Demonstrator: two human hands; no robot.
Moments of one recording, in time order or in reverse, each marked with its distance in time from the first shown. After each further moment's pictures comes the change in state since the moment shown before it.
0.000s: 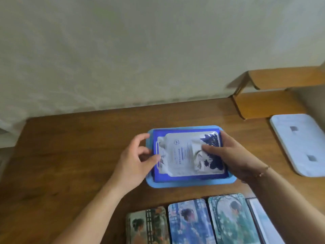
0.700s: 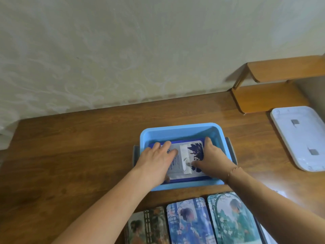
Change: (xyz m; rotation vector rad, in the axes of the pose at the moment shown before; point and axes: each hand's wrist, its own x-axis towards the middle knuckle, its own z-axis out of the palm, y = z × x) left_hand 0.042 -0.001 0.055 1.159 -0.368 0.429; right_hand 0.029 0.030 0.018 -0.986 0.064 0.114
